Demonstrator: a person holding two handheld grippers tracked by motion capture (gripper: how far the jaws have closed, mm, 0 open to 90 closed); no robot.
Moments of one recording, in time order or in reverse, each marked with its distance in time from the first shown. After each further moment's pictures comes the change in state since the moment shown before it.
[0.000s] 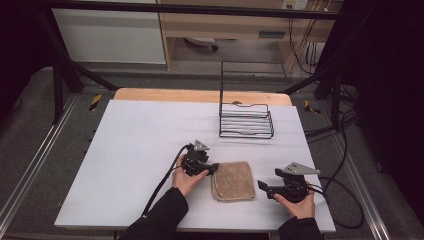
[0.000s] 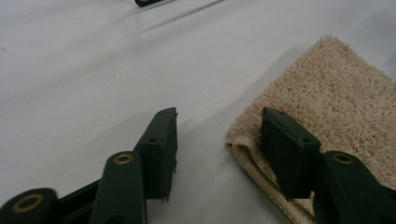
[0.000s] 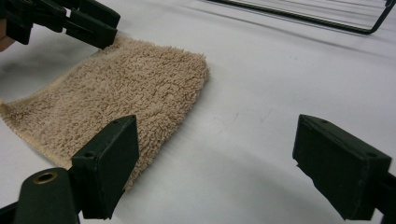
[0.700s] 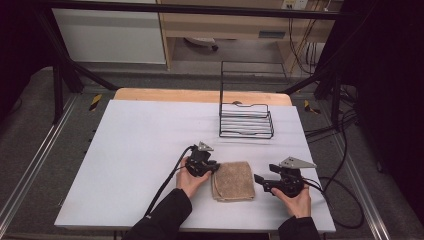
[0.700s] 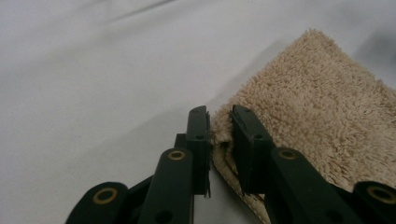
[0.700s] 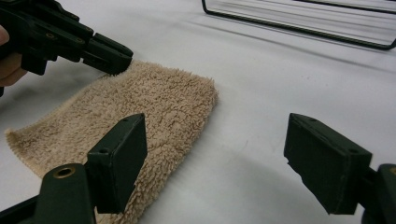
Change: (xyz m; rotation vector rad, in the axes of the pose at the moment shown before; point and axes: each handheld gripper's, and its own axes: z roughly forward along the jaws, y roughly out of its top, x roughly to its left) left arm -0.008 0.002 0.008 0.037 -0.046 -0.017; right arm -0.001 0.013 0.012 -0.019 0.035 0.025
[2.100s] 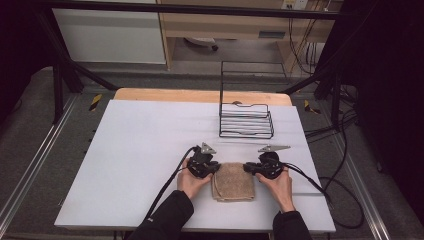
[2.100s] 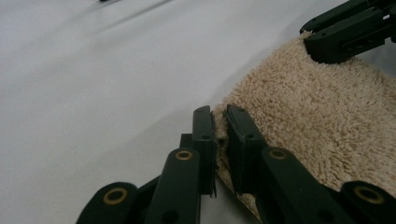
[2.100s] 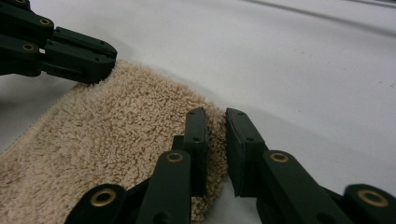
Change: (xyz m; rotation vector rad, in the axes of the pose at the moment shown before) left arm -0.005 -0.001 0.003 -0.005 0.015 0.072; right arm -0.001 0.027 0.064 0.190 0.047 0.065
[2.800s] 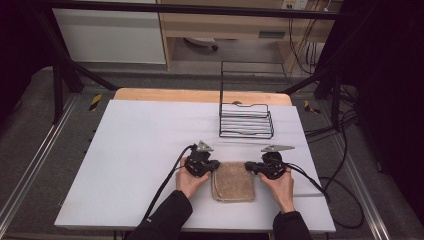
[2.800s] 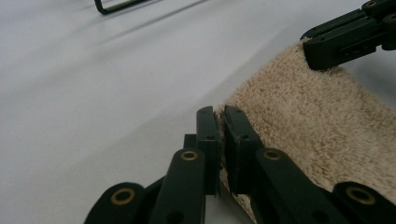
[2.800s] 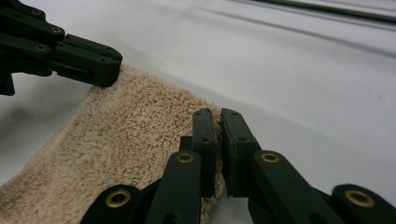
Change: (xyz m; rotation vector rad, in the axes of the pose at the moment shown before) left arm 0.003 0.003 -0.013 -0.050 -0.048 -0.034; right arm 0.003 0.001 -0.013 -0.052 0.021 0.002
